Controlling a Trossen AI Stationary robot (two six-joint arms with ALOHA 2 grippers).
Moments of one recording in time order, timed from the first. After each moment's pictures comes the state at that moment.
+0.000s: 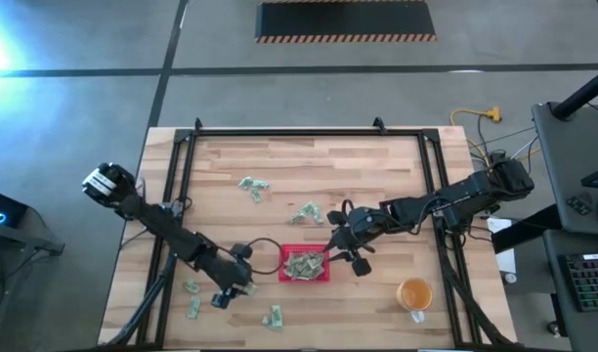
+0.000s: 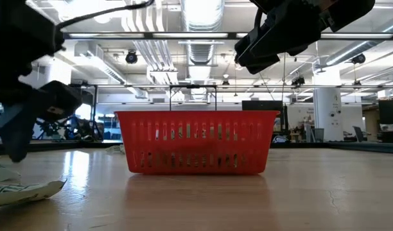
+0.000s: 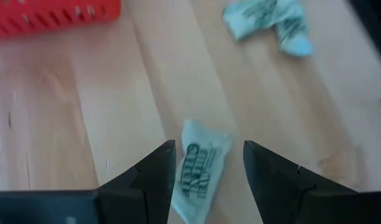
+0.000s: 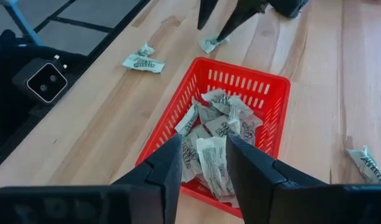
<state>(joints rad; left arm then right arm) -0.62 1.45 0.56 0.03 -0.04 -0.33 0.21 1.49 0.81 0.06 -0.21 -0.03</state>
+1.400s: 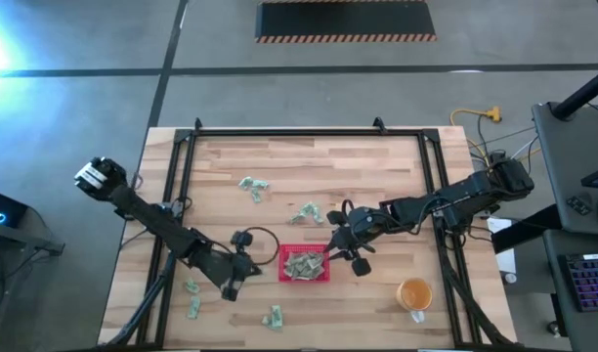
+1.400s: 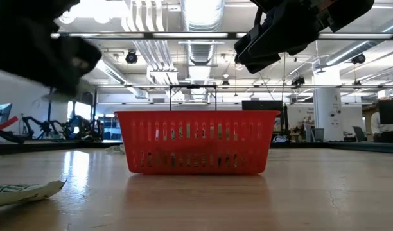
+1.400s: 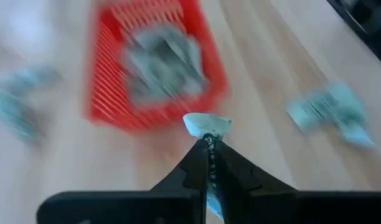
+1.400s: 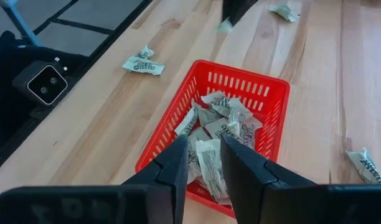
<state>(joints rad) -0.61 1.34 0.60 0.02 -0.37 -0.24 0.21 1.49 0.82 0.06 -0.21 -0.03</state>
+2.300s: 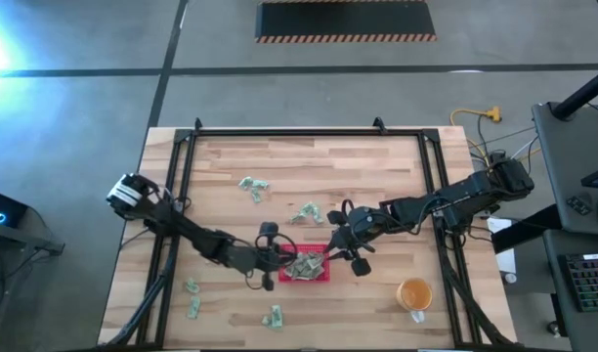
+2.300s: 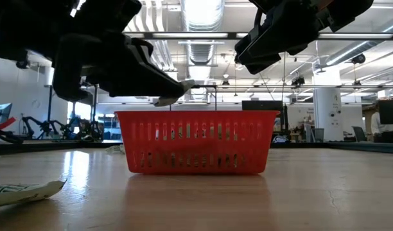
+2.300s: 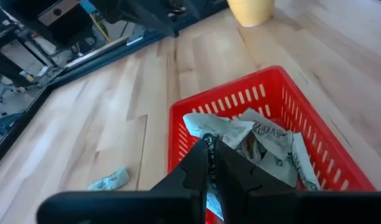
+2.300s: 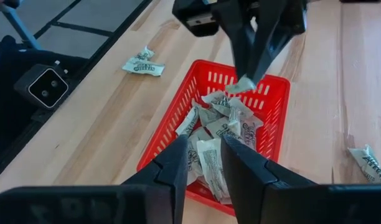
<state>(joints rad) -0.45 1.69 0.65 0.68 -0.50 0.19 0.20 1.49 0.82 0.06 -0.21 0.00</state>
